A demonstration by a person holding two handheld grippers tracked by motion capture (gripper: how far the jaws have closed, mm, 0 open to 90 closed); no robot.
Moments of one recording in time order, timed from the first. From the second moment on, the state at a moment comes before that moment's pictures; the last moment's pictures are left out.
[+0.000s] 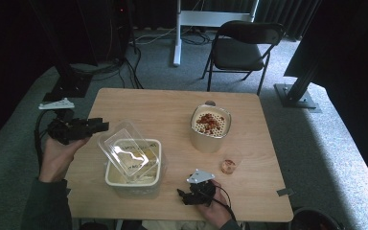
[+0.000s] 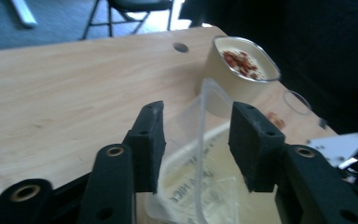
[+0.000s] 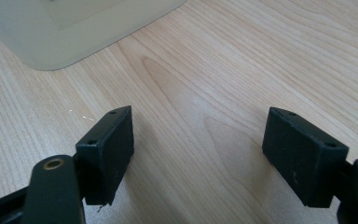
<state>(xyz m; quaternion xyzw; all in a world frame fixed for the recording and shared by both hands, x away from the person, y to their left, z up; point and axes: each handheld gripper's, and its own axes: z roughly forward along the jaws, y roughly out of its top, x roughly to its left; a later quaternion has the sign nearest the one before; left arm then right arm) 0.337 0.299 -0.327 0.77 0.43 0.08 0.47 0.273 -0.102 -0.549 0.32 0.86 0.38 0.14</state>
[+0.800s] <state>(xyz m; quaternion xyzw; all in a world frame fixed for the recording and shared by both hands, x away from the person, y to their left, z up) 0.310 0.298 -0.311 0.76 0.41 0.12 0.49 0.273 -0.102 -0.549 0.32 0.86 0.38 0.14</state>
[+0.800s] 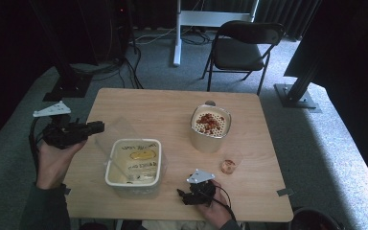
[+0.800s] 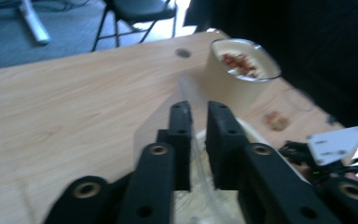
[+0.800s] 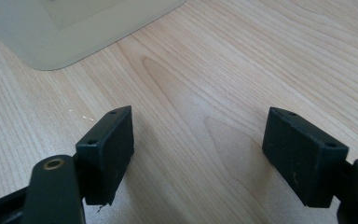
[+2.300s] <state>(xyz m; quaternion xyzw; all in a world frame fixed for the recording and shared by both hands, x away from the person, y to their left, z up) 0.379 0.290 -0.405 0.73 0.44 0.21 0.47 0.236 -0.209 -0.492 0.38 0.78 0.42 0.26</state>
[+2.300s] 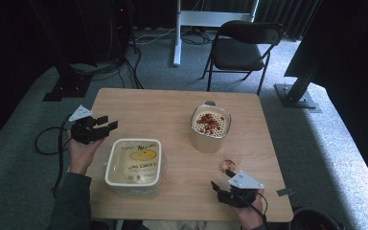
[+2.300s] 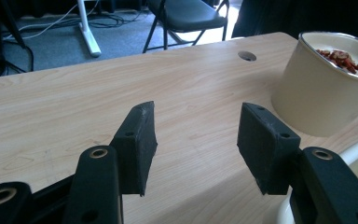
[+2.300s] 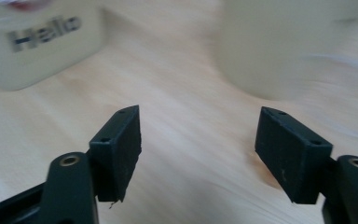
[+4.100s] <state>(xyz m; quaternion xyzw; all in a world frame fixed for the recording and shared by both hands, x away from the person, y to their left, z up) 0.386 0.289 -0.440 0.73 0.47 0.19 0.46 0.313 -0.244 -0.525 0.43 0.71 0.49 0.26</state>
